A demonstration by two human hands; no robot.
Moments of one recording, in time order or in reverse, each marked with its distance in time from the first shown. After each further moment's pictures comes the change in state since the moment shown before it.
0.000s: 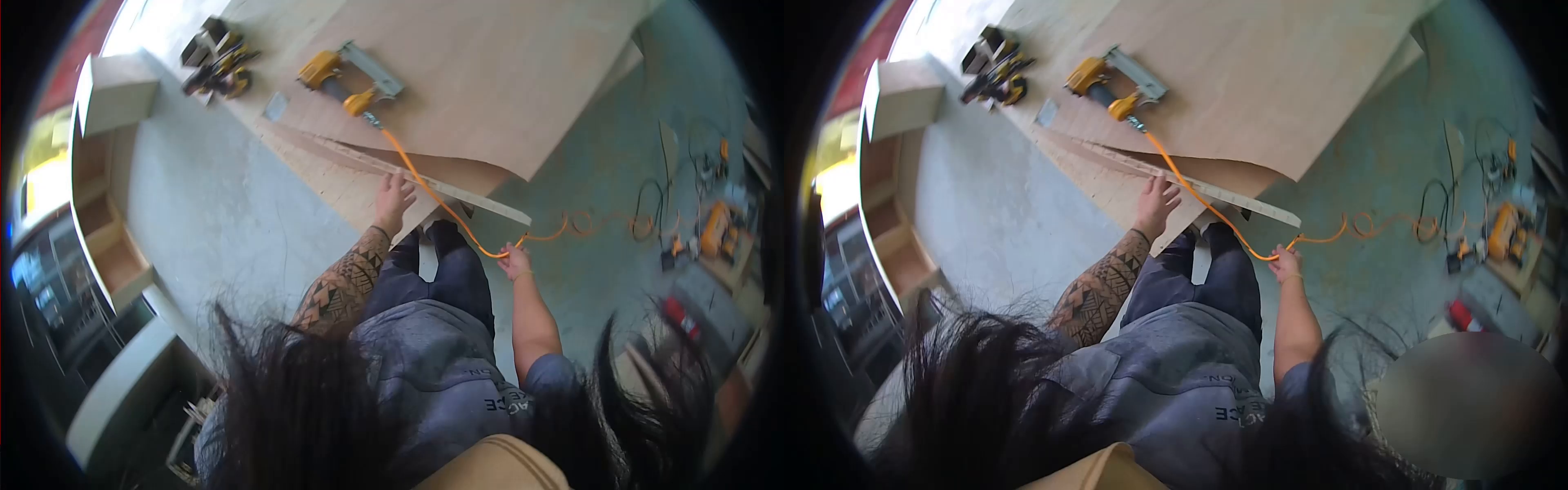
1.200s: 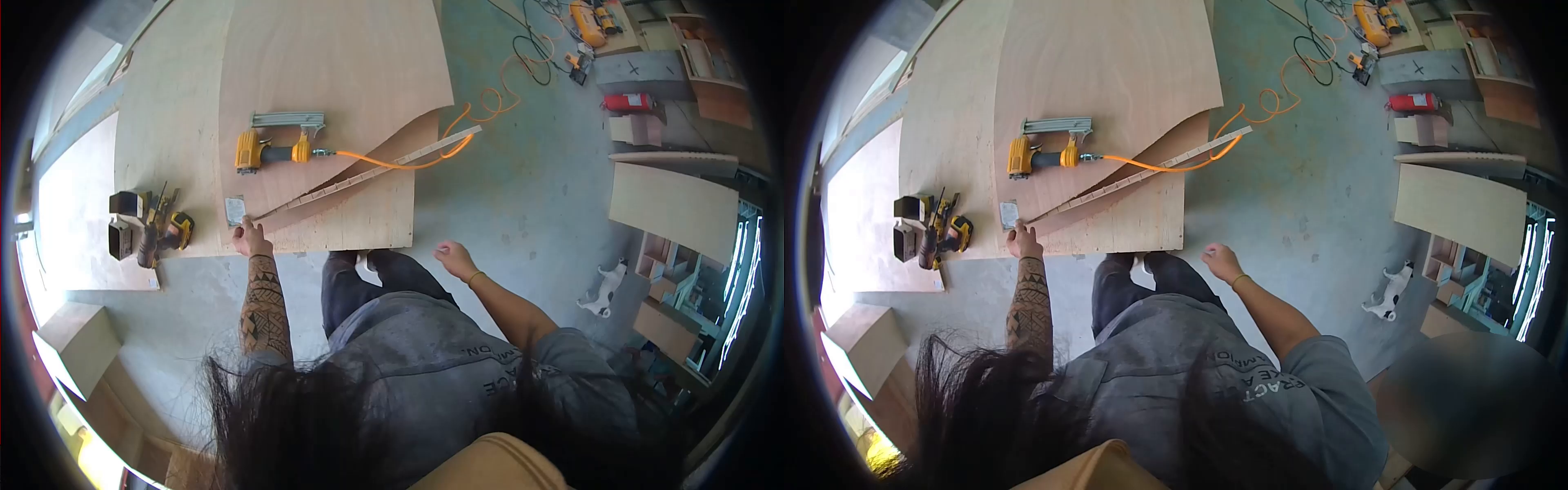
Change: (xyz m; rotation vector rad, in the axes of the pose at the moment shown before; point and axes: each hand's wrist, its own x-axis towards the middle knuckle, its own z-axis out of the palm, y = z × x) left_hand 0.209 0.245 -0.228 0.169 0.169 0.319; right_hand -0.241 0.175 0.245 -0.442 0.190 -0.443
